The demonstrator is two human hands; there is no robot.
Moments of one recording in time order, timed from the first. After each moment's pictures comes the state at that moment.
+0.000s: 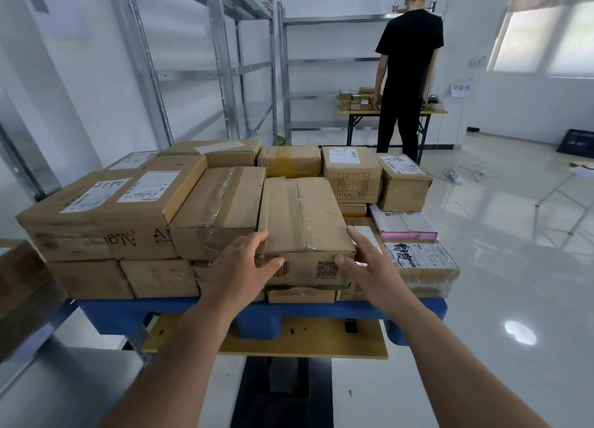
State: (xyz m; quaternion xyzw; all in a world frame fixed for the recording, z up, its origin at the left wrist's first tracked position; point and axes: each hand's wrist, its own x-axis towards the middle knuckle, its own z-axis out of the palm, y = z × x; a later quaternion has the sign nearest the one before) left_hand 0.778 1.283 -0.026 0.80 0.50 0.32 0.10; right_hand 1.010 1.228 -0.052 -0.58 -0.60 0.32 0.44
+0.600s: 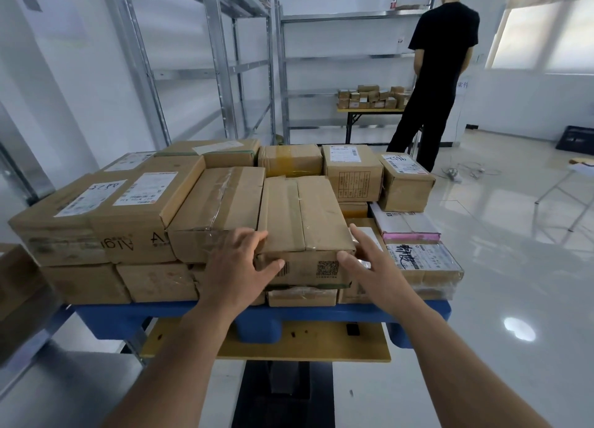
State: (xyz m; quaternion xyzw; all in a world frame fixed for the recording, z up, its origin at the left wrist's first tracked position) left_hand 0.776 1.294 -0.026 0.80 0.52 0.28 0.04; right_hand 1.012 1.237 -0.051 -0.60 -0.59 0.31 0.44
